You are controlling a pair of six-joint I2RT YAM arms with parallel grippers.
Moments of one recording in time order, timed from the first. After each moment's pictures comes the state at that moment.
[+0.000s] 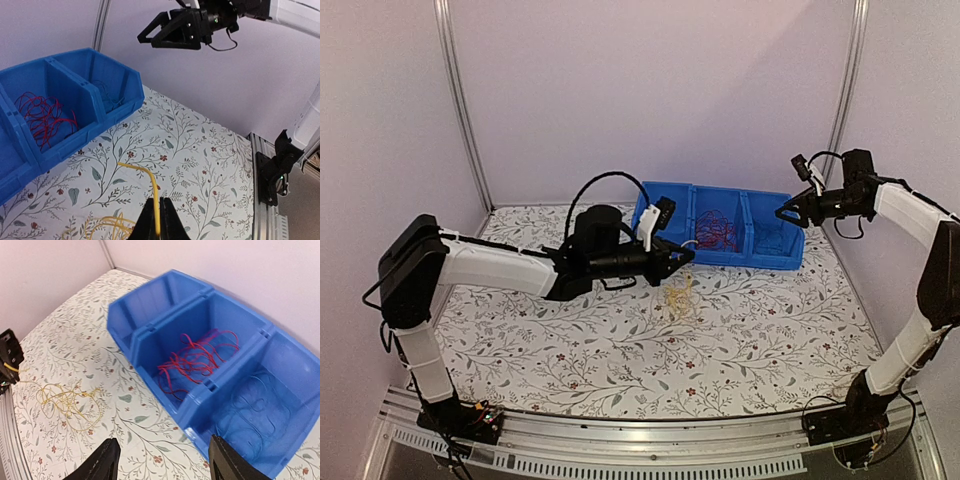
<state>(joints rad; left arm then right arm) -0.92 1.87 1.11 0.54 0.31 -0.27 -0.05 1.65 1.37 -0.56 -0.79 -0.43</state>
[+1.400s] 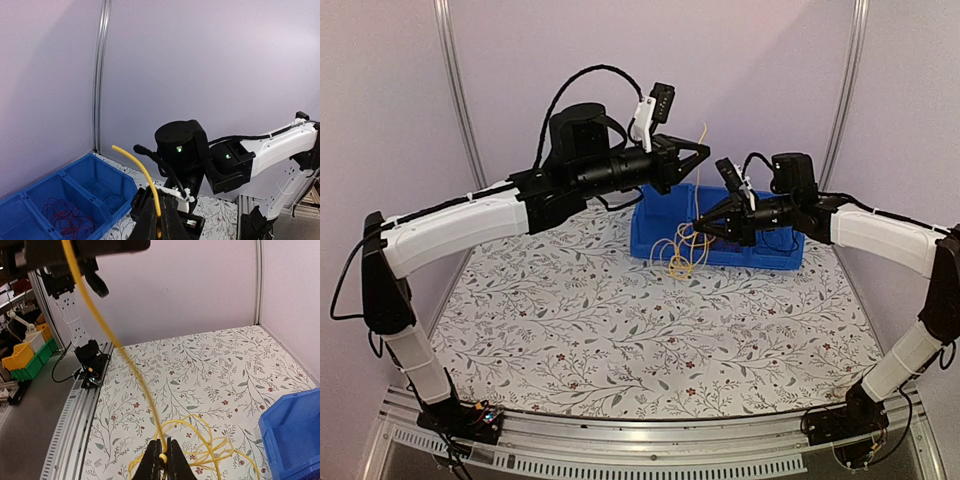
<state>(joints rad) -0.94 1.75 1.64 0.18 0.25 -0.20 0.49 1.56 1.21 -0.04 -1.04 -0.19</state>
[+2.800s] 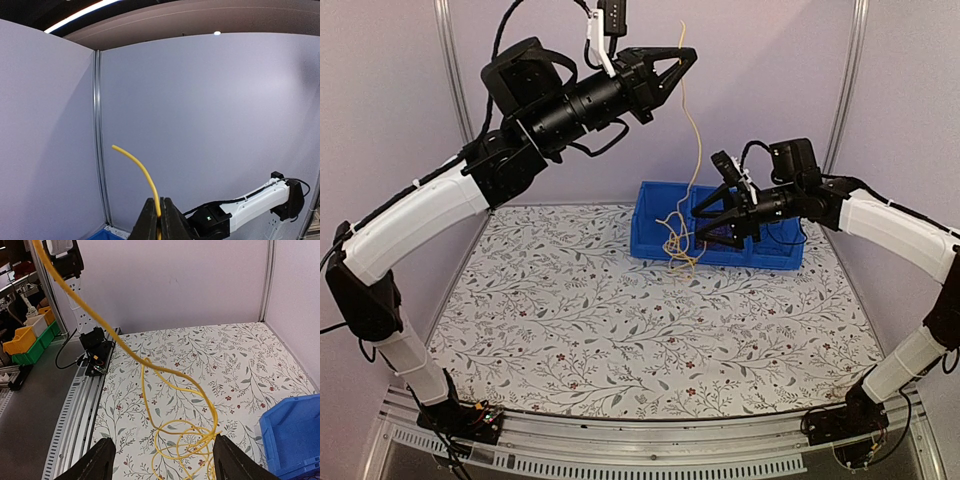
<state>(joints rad) -1.00 1.68 1.89 0.19 0.18 -0.09 0.53 1.51 1.32 -0.33 -1.00 -0.35</state>
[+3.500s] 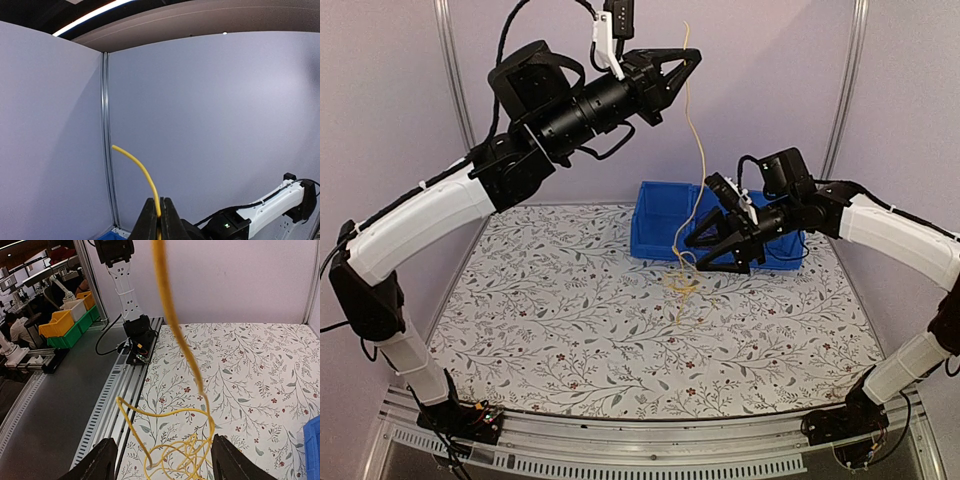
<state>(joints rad) -1.02 1.69 1.88 0.22 0.11 -0.05 0.62 1.47 1.30 -0.50 -1.09 -0.46</state>
